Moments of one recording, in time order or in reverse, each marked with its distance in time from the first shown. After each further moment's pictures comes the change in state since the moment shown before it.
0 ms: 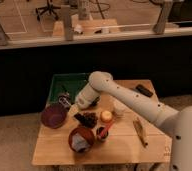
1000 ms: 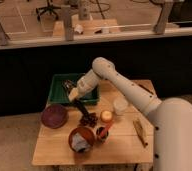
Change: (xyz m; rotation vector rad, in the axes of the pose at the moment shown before) arm 0.058 0.052 -0.030 0.007 0.053 0.321
